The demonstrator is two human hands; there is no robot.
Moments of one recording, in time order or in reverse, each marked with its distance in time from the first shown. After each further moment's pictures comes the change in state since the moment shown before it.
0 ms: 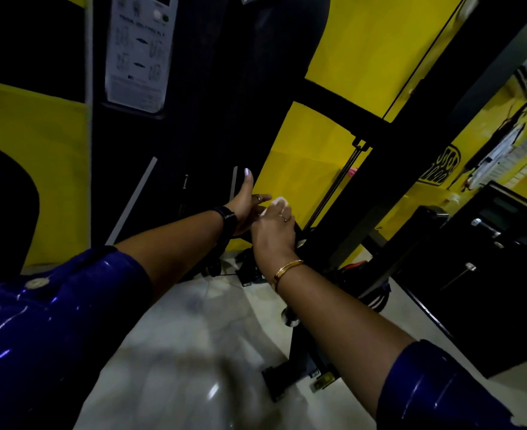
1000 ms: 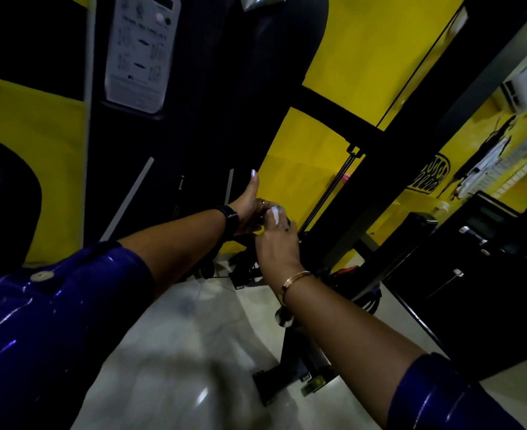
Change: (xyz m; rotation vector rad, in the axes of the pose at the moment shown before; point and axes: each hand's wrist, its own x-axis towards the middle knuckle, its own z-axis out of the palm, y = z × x) left_hand -0.007 0.004 0.009 0.205 -0.116 0.002; right_hand -0.031 0.018 -0.013 -0.148 0.005 -0.158
